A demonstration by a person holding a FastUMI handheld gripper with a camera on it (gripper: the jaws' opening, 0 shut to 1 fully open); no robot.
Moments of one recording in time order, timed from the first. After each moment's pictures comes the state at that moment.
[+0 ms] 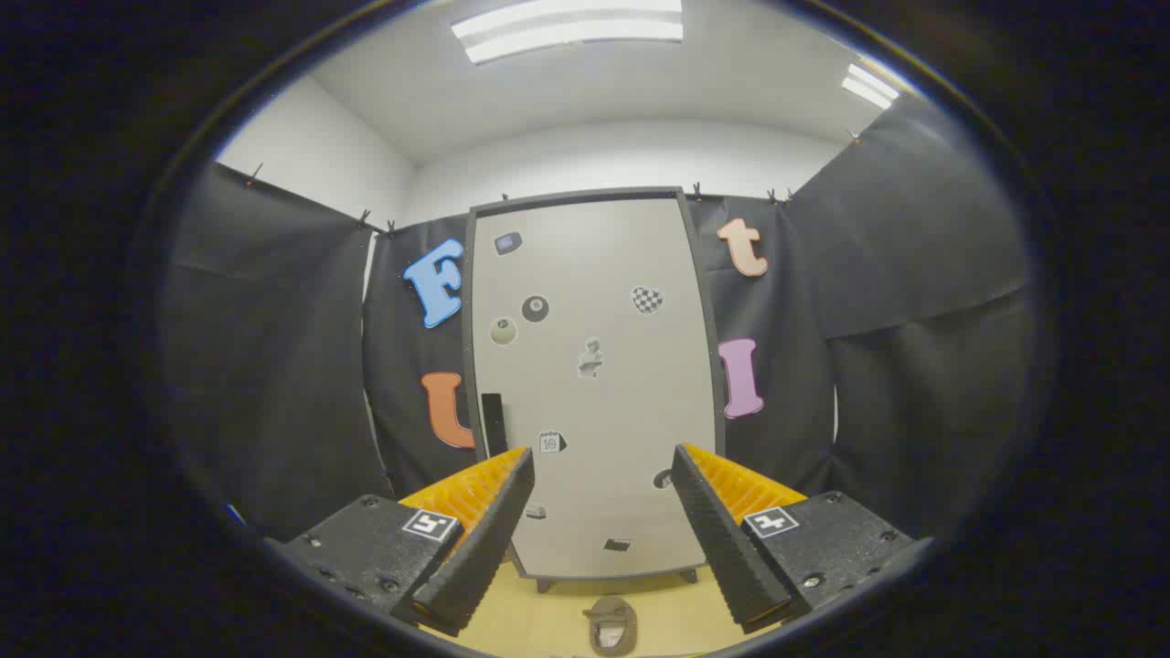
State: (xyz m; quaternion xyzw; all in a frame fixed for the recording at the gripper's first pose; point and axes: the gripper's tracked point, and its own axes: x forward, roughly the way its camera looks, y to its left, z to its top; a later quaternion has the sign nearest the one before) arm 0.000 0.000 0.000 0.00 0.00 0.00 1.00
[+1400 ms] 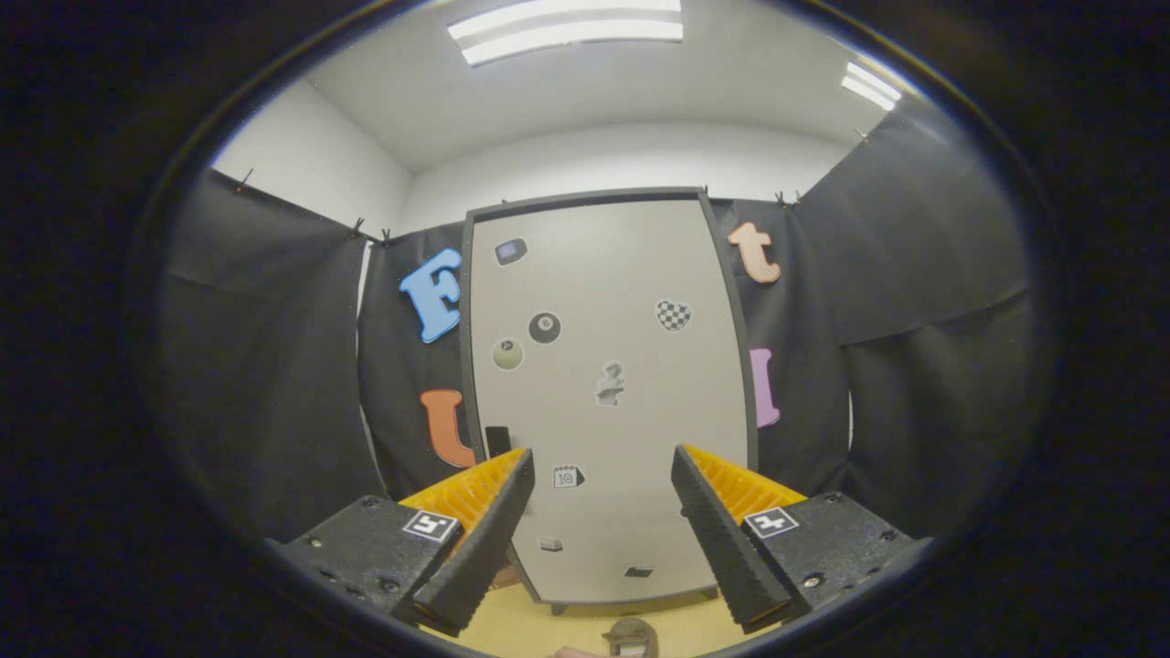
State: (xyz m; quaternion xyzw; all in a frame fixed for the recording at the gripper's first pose) arm 0.078 0.045 0.019 0.00 -0.01 0.02 1.00
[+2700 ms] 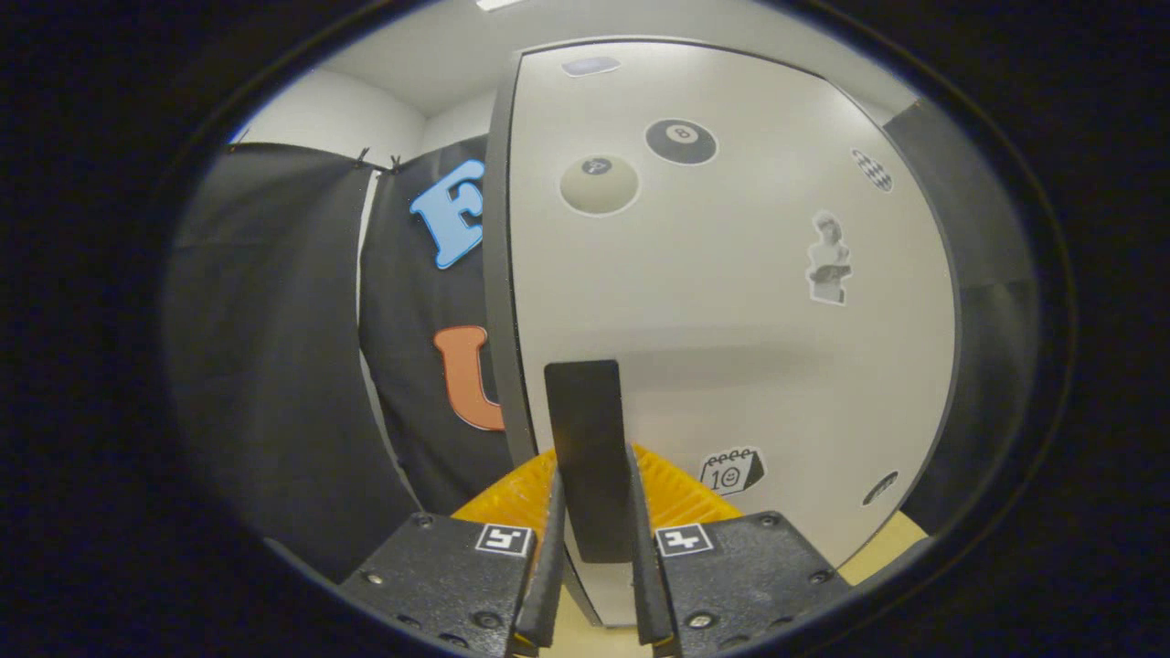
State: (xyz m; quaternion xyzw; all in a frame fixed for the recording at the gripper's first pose) arm 0.257 0.149 -0.083 -0.02 0.09 0.07 0.99
